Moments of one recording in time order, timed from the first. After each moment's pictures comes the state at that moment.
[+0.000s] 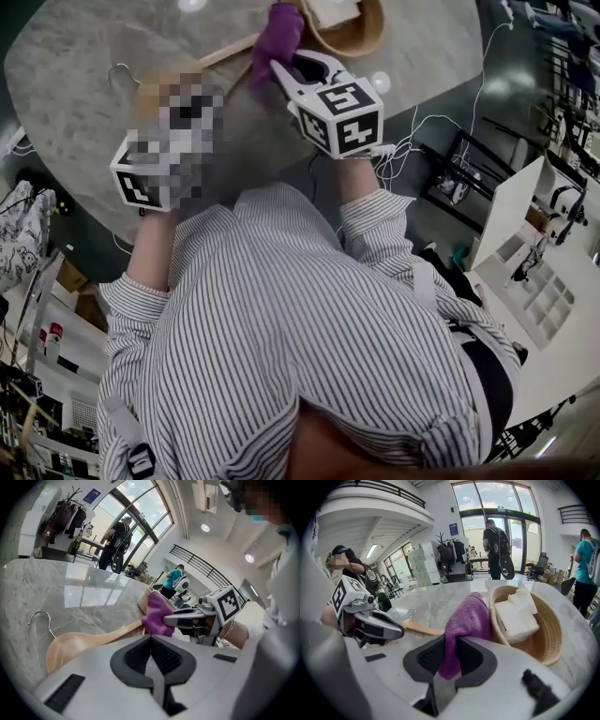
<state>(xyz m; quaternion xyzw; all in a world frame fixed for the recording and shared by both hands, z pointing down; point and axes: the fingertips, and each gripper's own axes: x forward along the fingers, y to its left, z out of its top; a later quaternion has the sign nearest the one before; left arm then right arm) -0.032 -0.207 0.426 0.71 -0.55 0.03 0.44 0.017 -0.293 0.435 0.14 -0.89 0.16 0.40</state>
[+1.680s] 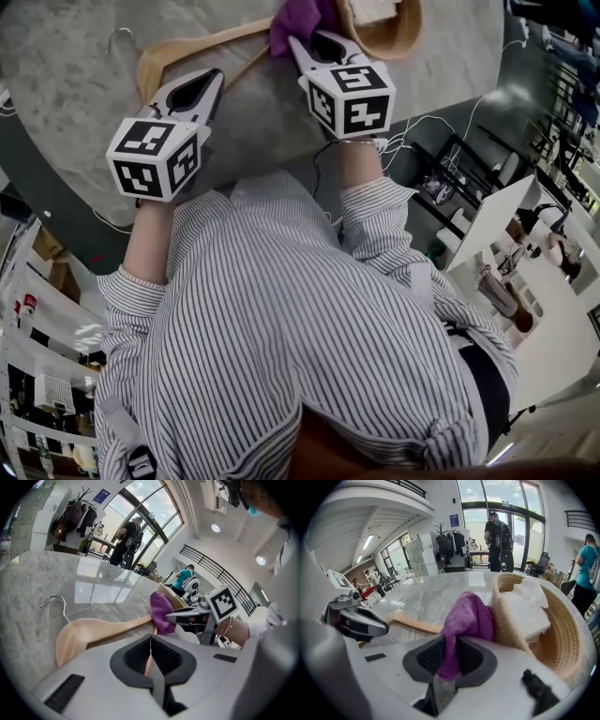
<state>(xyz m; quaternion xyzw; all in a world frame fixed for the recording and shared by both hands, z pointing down) -0.043 -0.194 0.465 0.67 -0.58 0.03 0.47 0.012 -0.309 0.487 0.15 -0.87 0.15 0.45</state>
